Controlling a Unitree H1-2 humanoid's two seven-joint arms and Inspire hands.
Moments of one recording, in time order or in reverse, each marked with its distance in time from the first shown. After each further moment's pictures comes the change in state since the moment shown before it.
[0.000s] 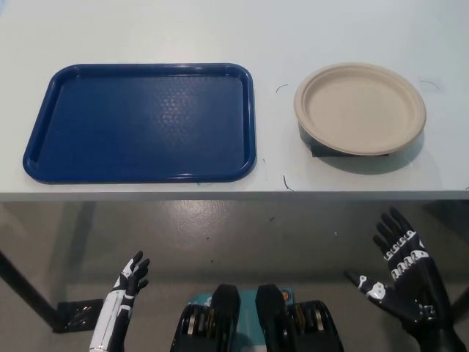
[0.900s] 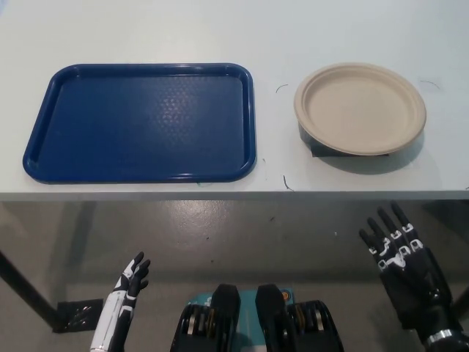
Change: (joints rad) left_arm 0.000 0.000 0.000 0.002 0.025 0.000 0.000; right_arm -0.115 0.053 -0.158 0.100 0.509 0.280 -0.006
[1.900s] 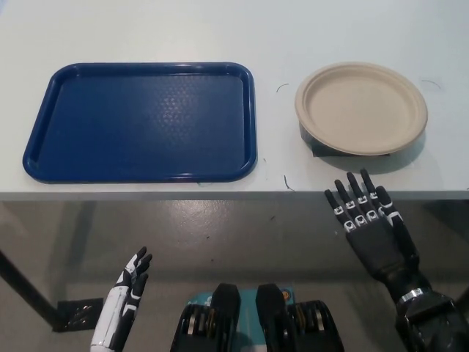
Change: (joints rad) left_arm -0.018 0.013 -0.002 0.020 0.059 -0.068 0.002; right_arm -0.199 0.064 -0.140 0.276 0.421 0.182 0.075
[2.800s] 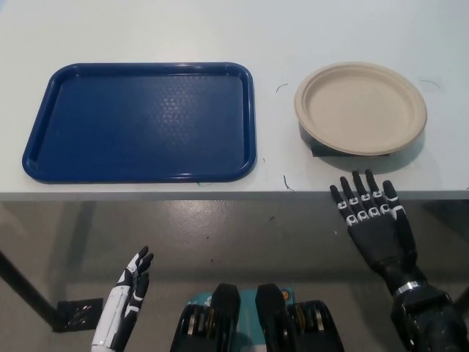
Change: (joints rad) left_arm 0.000 0.000 0.001 0.000 0.027 -0.018 0.001; right_arm -0.076 0.031 -0.105 0.126 -0.008 0.008 0.033
